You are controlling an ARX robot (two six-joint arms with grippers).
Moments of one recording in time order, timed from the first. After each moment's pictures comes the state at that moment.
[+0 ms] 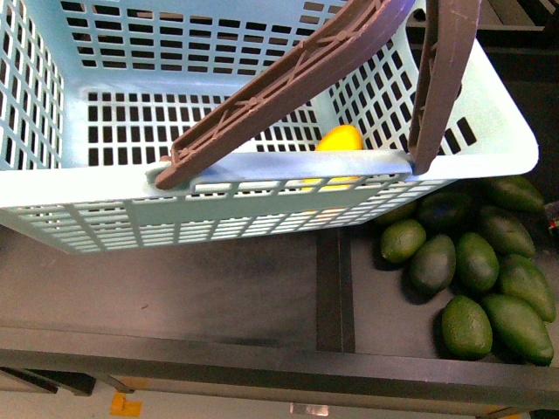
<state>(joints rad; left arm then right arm) -0.56 1.72 1.36 -0.19 0.20 -0.84 -0.31 2.37 1.10 0.39 -0.12 -0.54</state>
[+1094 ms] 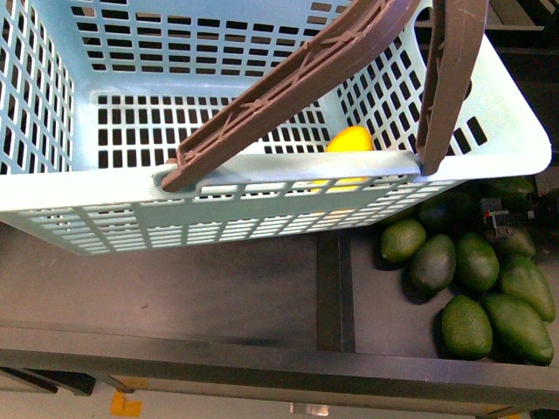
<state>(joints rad) -0.56 1.72 1.36 -0.19 0.21 -0.84 -0.22 2.65 1.45 0.23 -0.23 -0.37</state>
